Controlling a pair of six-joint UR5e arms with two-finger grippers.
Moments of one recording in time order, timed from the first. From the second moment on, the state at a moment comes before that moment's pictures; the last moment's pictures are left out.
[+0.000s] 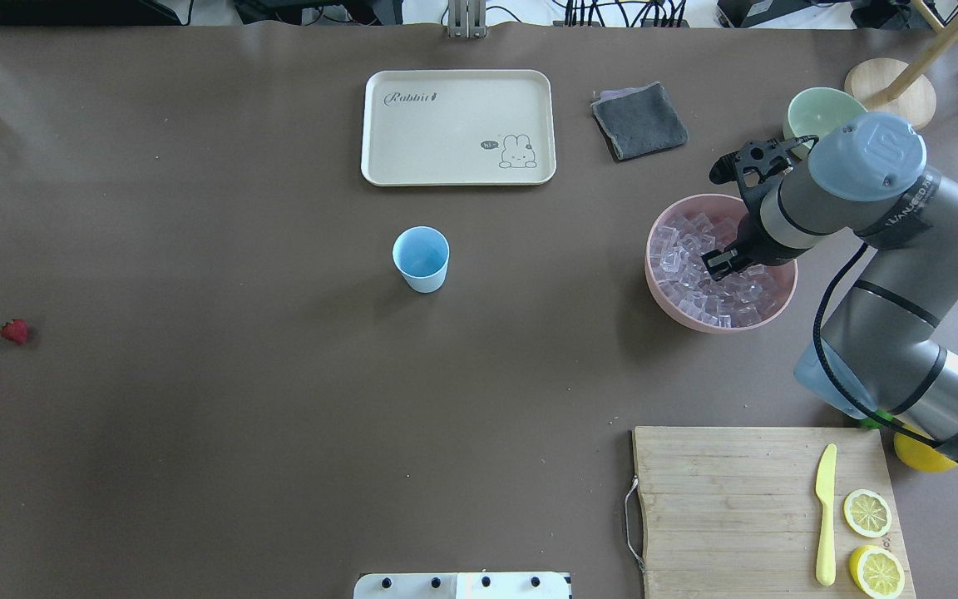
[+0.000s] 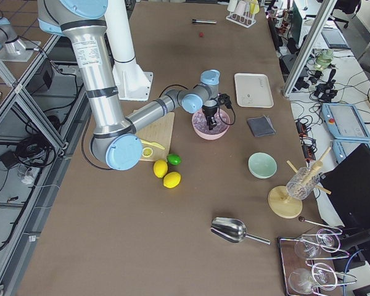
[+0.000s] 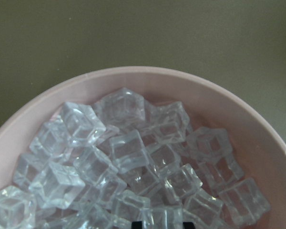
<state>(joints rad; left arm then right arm) -1.60 -1.53 -1.66 -1.74 -2.35 0.05 0.79 -1.31 1.77 -1.38 2.00 0.62</state>
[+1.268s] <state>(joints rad) -1.60 -1.53 -1.65 -1.74 -2.35 0.05 0.69 -0.81 1.62 -1.53 1.92 0.98</state>
